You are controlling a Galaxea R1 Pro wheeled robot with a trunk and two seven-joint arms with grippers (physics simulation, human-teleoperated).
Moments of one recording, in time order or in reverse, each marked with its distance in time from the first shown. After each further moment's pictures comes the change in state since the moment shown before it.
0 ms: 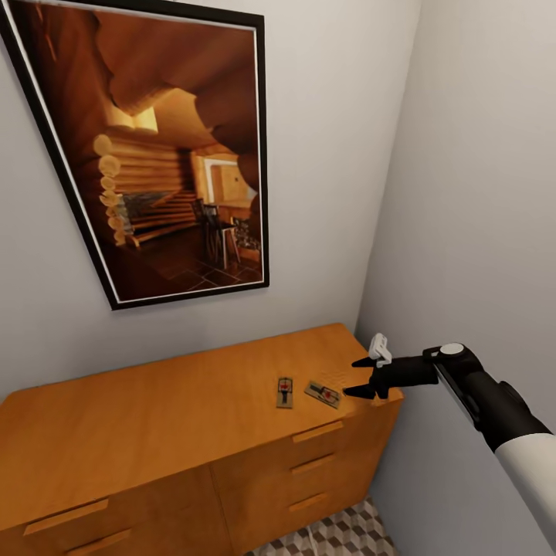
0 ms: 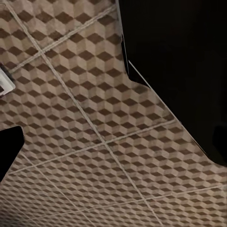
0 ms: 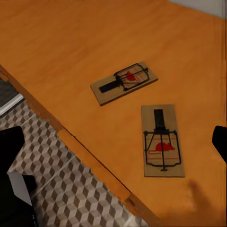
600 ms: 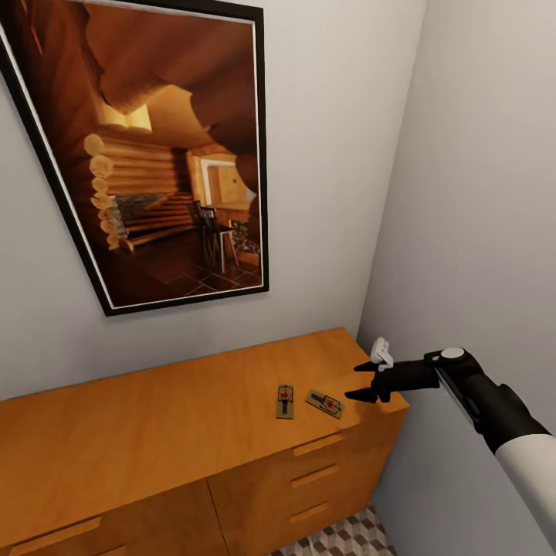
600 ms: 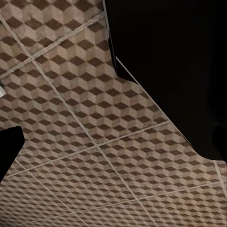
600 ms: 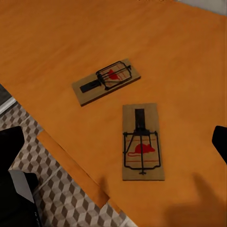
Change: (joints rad) left arm 0.007 0.002 0.000 -0.001 0.000 -0.001 -0.049; right arm 0.000 -0.001 -0.001 0.051 0.002 -0.028 0.000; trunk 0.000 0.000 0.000
